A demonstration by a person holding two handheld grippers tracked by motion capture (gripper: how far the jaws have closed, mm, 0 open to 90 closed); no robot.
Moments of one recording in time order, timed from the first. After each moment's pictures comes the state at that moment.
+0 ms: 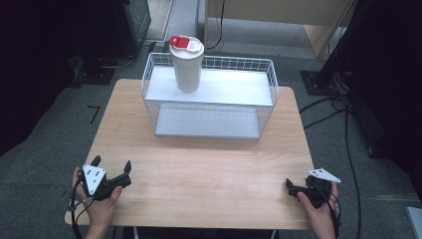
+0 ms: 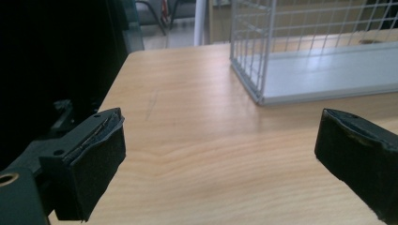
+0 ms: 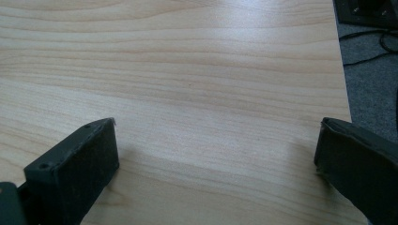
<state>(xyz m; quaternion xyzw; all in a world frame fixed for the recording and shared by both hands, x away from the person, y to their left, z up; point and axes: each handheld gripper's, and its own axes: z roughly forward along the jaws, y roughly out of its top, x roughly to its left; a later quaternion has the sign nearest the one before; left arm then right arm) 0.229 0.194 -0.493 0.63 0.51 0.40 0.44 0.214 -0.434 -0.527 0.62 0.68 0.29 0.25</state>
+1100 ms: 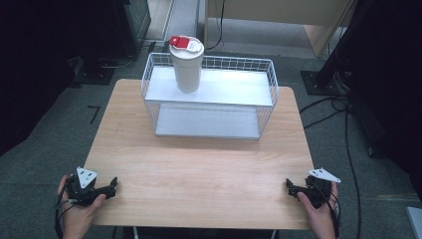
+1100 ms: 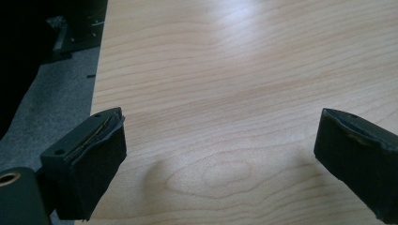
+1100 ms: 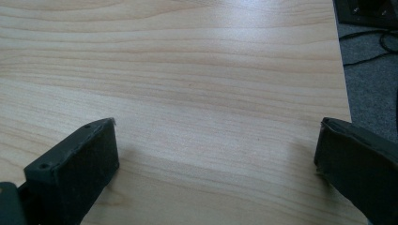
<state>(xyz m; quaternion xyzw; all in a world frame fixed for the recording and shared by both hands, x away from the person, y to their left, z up) 0.232 0.239 -0.517 0.73 0.54 0.30 0.28 0.214 -0.434 -0.527 0.62 0.68 0.29 0.25</state>
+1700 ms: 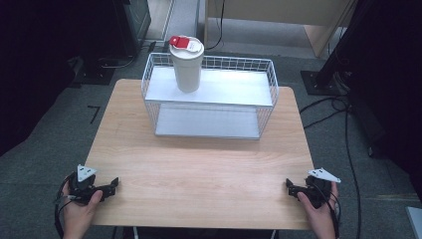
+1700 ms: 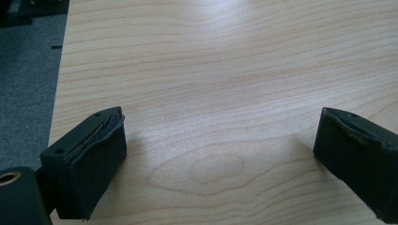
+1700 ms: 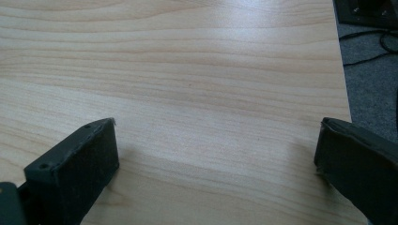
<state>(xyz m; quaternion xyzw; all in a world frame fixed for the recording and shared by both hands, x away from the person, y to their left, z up) 0.242 0.246 -0.518 0.73 0.57 0.23 0.29 0.214 -0.434 -0.527 0.62 0.68 0.29 0.25</state>
